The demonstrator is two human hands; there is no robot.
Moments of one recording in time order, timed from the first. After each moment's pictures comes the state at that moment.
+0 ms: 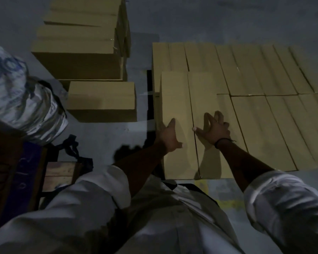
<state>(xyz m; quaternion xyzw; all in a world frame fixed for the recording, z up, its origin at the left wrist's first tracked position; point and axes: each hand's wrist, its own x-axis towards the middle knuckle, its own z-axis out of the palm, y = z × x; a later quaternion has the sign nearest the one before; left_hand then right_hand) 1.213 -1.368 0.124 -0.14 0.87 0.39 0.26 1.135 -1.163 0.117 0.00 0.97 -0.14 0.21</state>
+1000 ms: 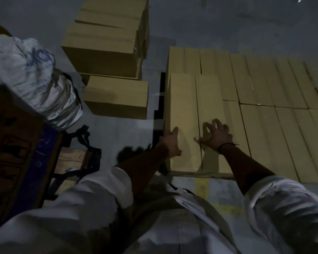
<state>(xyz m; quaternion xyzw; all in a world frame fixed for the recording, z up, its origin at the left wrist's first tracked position) 1.267 -1.377 0.134 -0.11 0.88 0.37 0.27 1.167 -1.169 0.141 -0.09 0.96 -0.06 0.25</state>
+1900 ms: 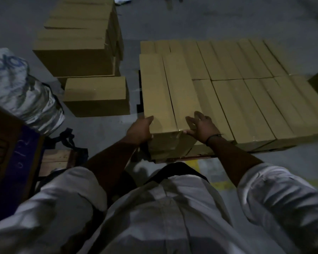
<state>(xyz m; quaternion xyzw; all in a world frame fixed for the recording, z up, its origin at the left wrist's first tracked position) 1.354 -1.343 0.109 -0.04 0.96 0.22 0.16 1.286 -1.066 0.107 -0.17 0.97 -0.08 0.17</state>
